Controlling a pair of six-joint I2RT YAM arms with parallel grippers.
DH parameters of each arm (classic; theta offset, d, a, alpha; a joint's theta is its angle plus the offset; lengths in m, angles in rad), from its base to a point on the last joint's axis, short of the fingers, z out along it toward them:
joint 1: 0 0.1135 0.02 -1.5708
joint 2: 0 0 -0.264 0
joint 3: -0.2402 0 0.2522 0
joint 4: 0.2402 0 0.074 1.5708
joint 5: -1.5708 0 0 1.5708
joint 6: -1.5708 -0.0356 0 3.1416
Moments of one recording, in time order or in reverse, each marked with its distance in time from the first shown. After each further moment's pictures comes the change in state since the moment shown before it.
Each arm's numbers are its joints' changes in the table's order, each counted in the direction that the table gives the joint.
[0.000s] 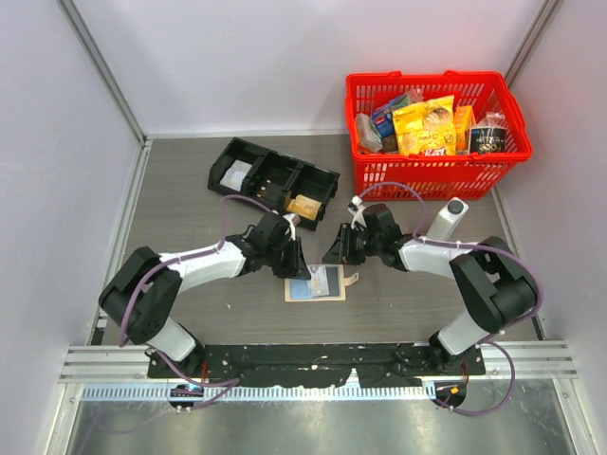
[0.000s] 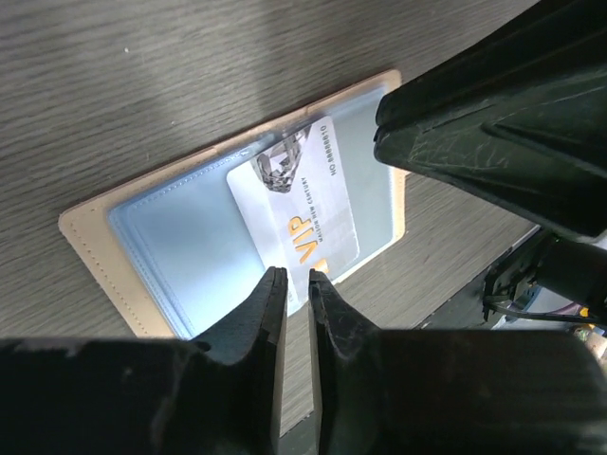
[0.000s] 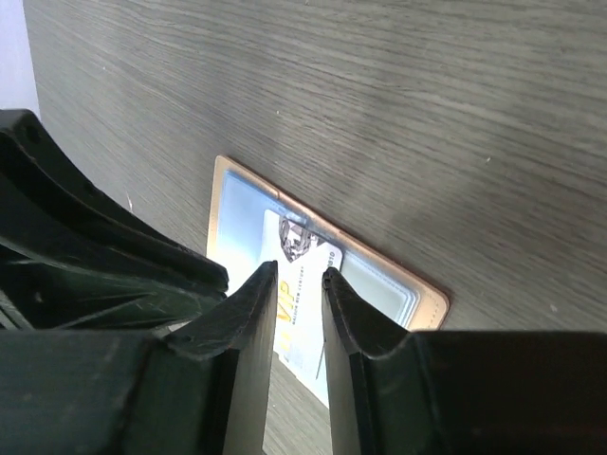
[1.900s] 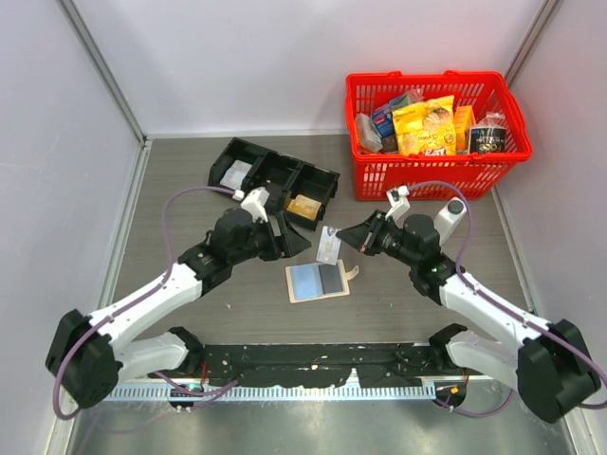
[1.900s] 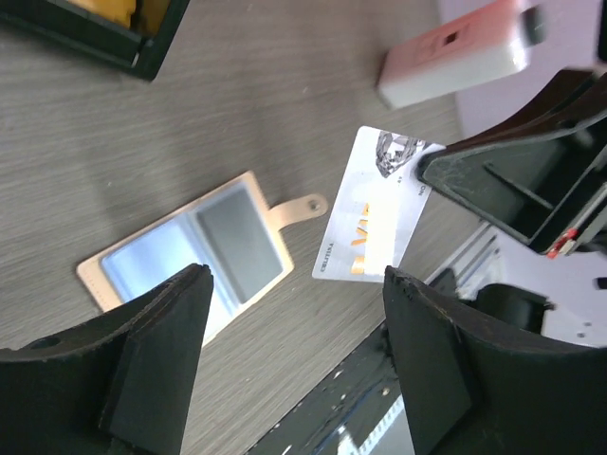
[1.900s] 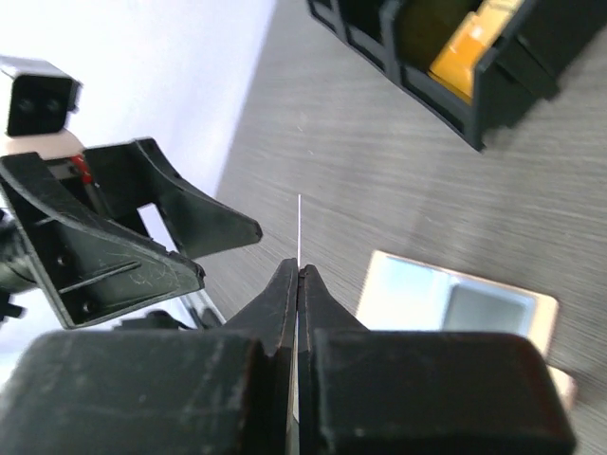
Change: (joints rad) left arm 0.037 -0.388 0.062 -0.058 0.118 0.038; right arm -0.030 -0.493 0.156 -0.130 -0.106 -0.178
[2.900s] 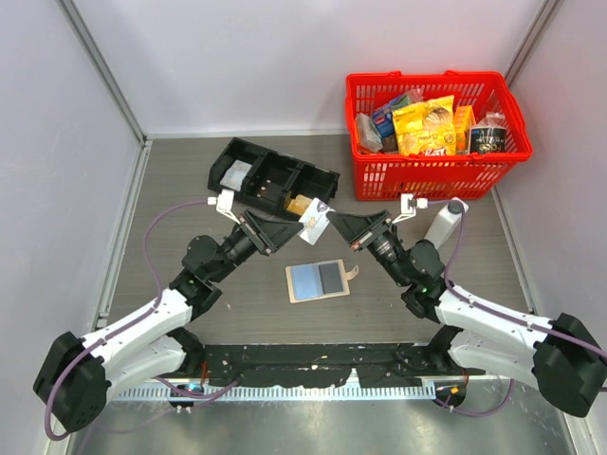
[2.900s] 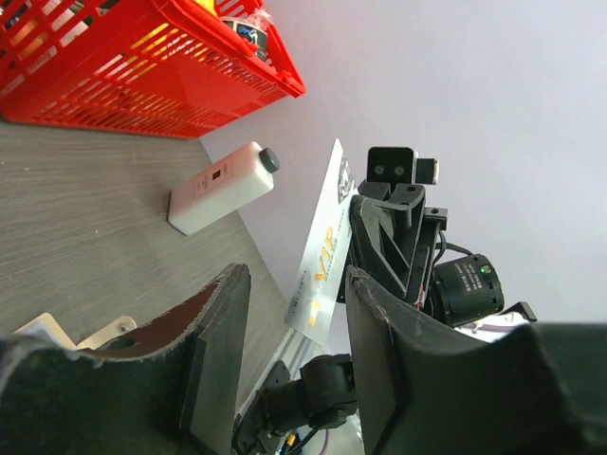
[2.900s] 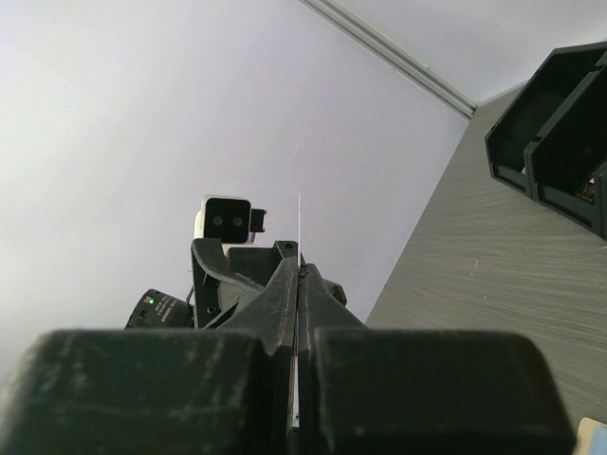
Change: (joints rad) left arm 0.014 -0.219 0.292 -0.747 -0.006 0.297; right arm 0.300 -0.087 0.105 -0.588 -0.466 -0.217
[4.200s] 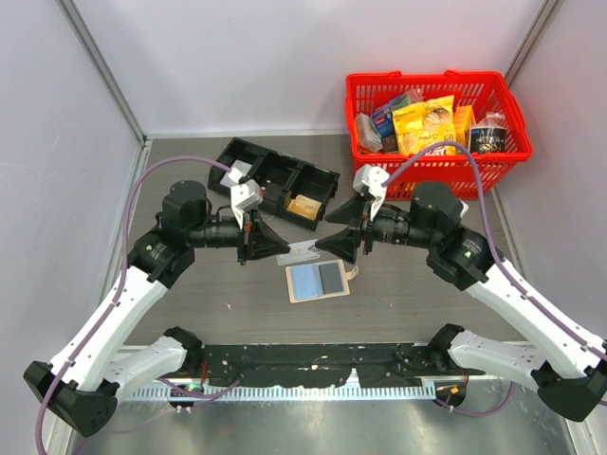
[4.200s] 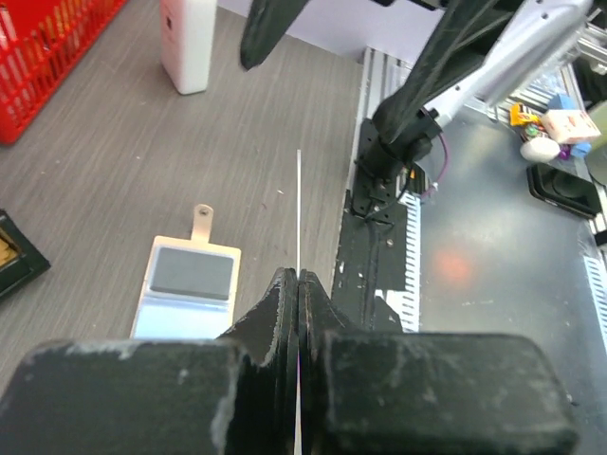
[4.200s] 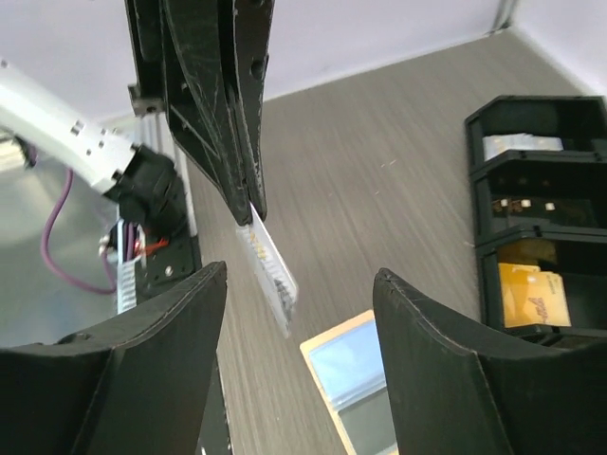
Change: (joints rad) left arm 0.151 0.023 -0.595 1.054 -0.716 -1.009; right arm -0.048 -0.035 -0.669 1.094 0.605 0.991
